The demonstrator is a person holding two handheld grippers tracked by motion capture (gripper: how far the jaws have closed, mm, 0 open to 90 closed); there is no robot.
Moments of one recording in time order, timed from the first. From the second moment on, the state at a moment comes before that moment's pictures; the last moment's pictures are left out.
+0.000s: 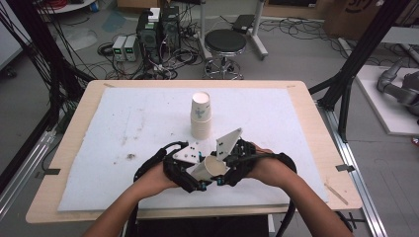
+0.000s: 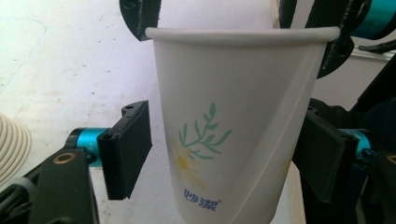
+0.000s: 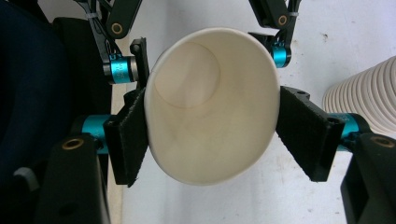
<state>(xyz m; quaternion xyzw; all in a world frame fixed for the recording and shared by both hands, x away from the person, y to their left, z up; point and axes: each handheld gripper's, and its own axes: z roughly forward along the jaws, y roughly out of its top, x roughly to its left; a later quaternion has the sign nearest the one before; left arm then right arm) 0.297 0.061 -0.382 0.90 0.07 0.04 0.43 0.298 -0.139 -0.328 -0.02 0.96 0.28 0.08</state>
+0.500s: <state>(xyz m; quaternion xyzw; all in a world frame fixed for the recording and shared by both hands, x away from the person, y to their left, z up) 0.296 0.061 -0.389 0.89 0.06 0.02 0.45 0.301 -0.143 -0.337 0.00 0.95 0.32 0.06</state>
